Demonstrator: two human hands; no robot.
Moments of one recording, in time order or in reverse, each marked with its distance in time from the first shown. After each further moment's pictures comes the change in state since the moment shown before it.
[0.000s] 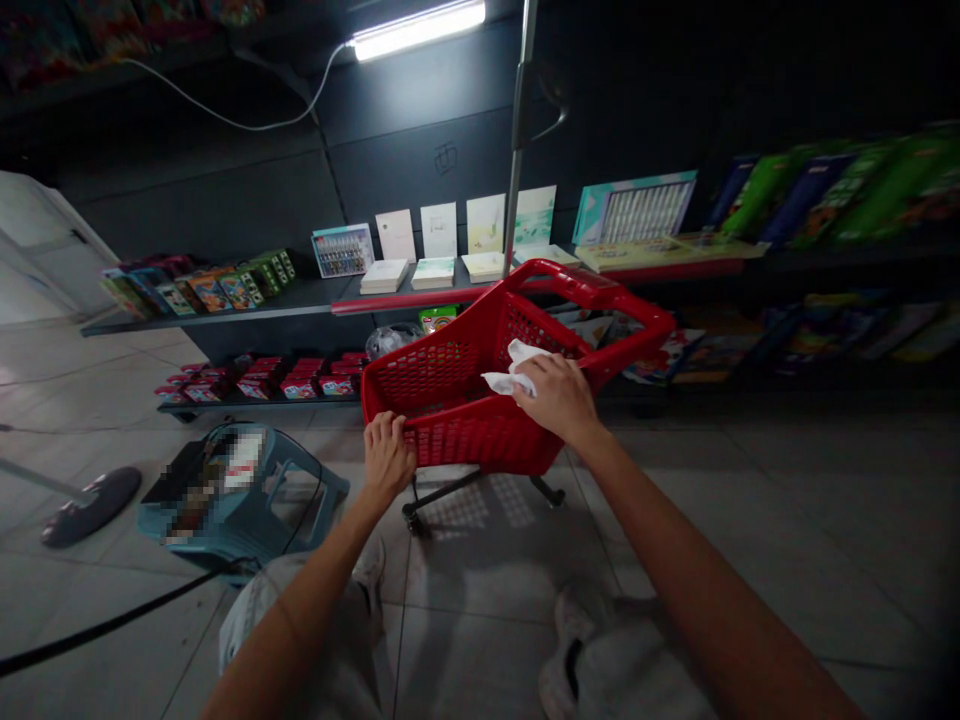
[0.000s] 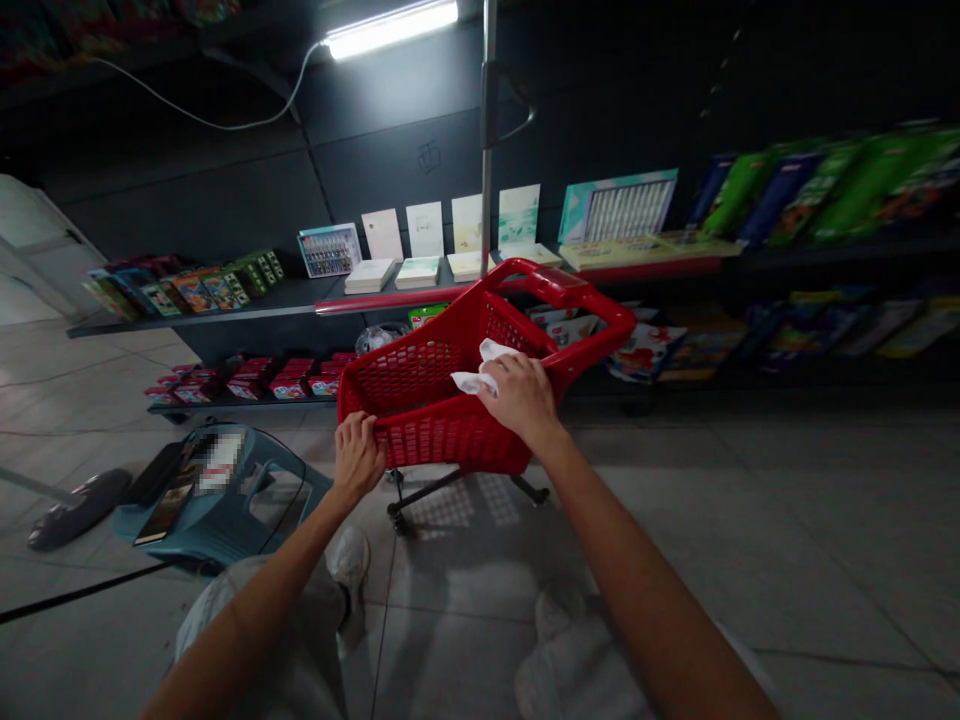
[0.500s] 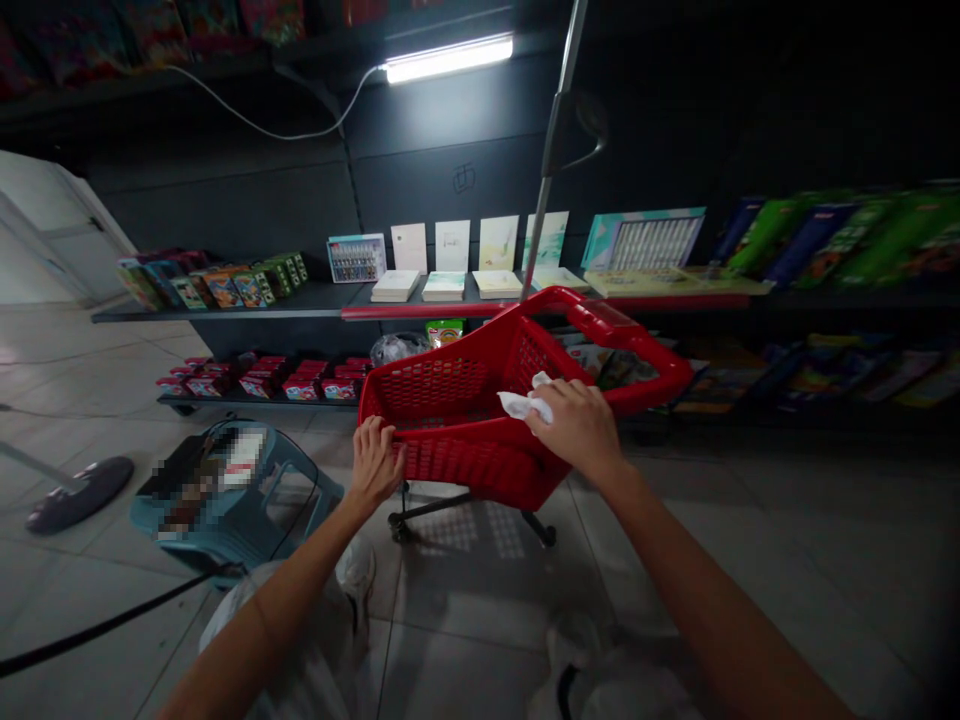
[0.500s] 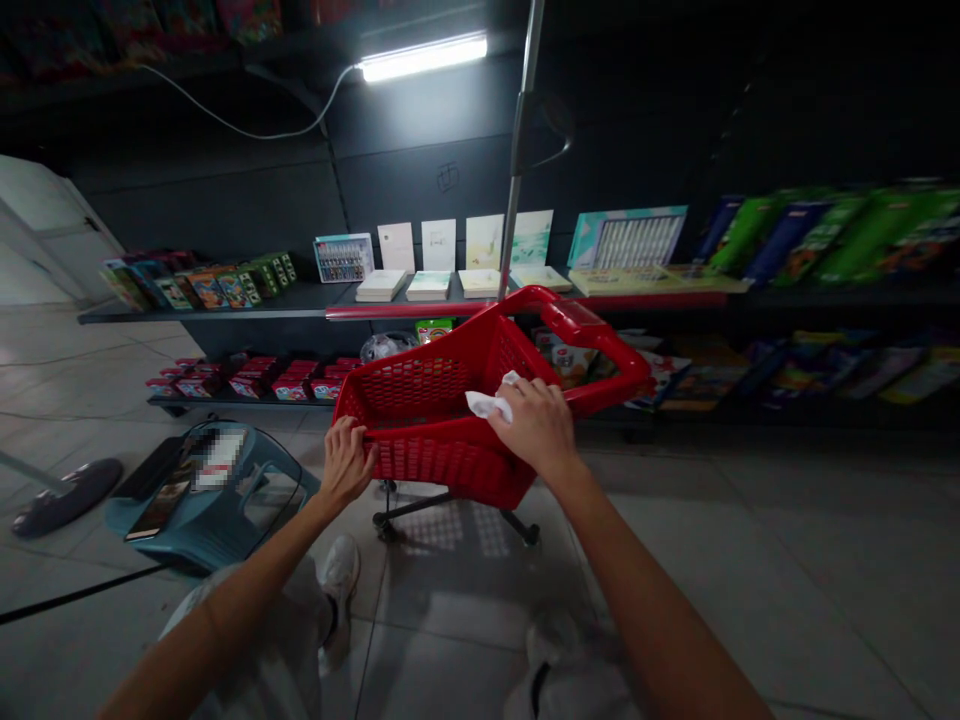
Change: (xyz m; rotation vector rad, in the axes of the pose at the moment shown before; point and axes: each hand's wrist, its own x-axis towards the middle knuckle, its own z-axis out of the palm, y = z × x) left_hand -0.003 -0.027 -0.003 -0.043 0.003 -0.047; right_hand -0.009 -0.011 -0.025 -0.129 -0.015 0.006
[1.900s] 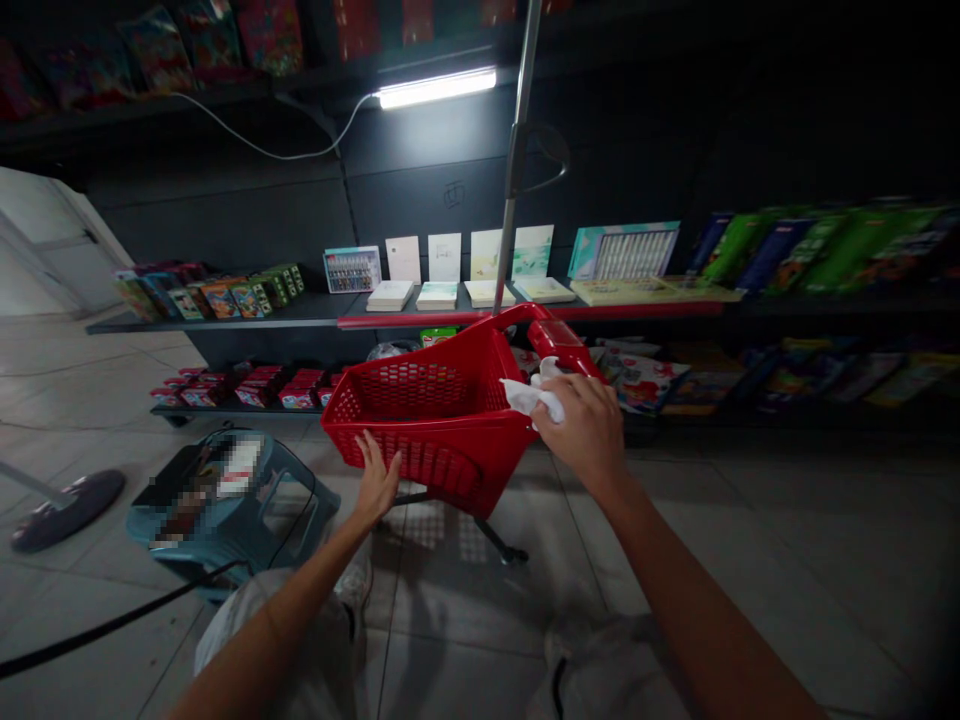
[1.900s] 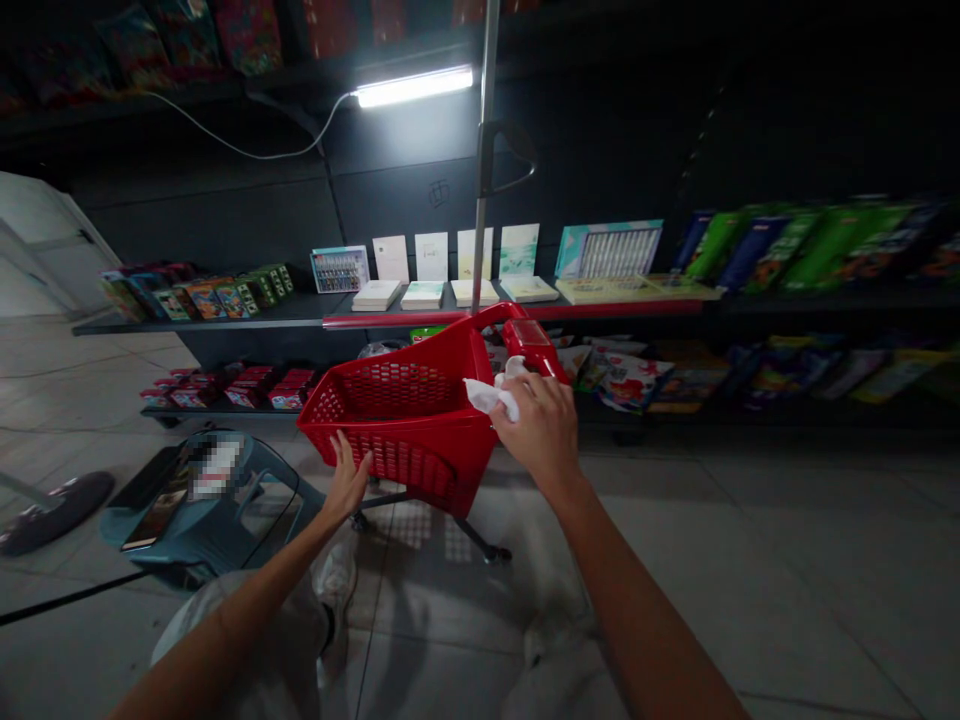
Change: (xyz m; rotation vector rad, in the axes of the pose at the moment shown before) left_hand -0.021 0.005 0.017 -0.623 -0.128 -0.447; right_hand -0.010 -0.004 -0.035 0.107 0.257 0.089
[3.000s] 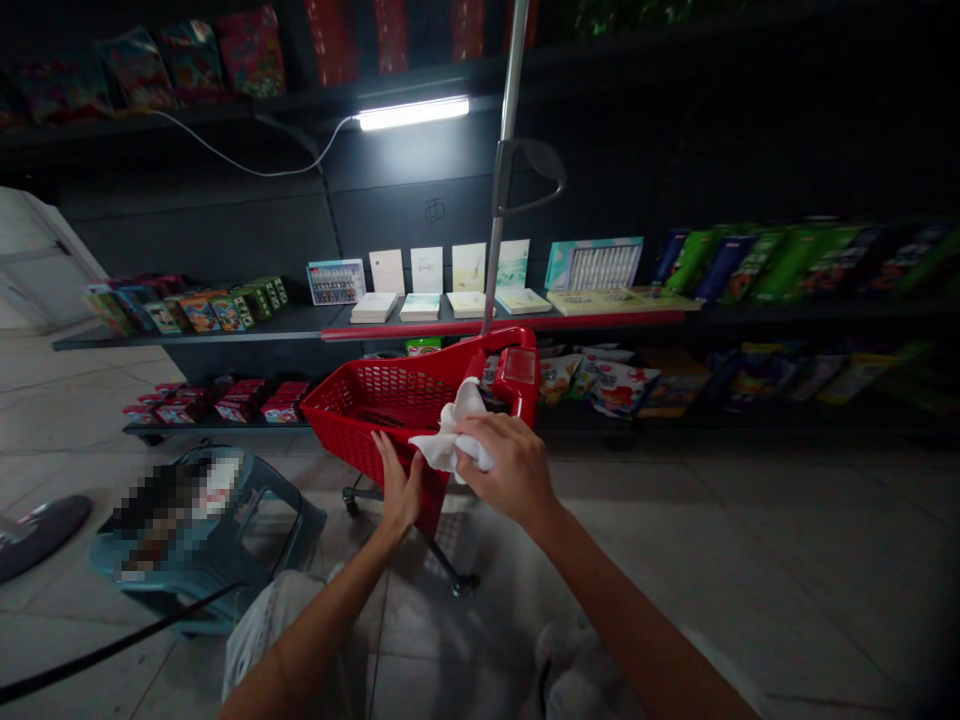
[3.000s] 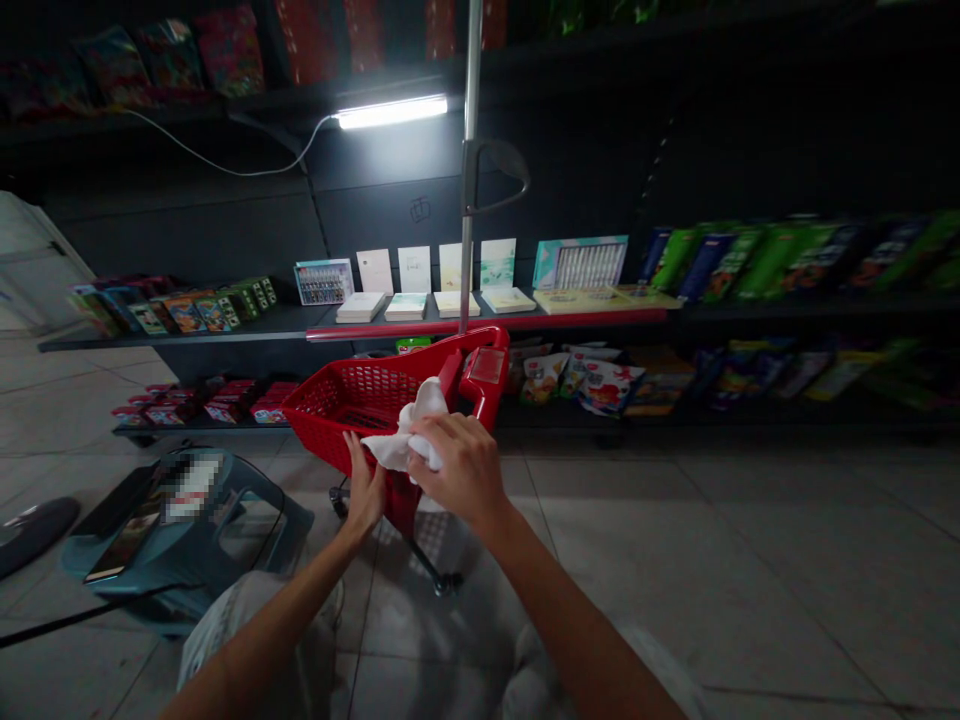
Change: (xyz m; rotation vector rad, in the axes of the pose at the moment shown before) left_hand -0.017 0.086 0.045 -0.258 0.098 0.087; right_hand -0.013 -0.075 -0.020 0.406 -0.055 -0.156
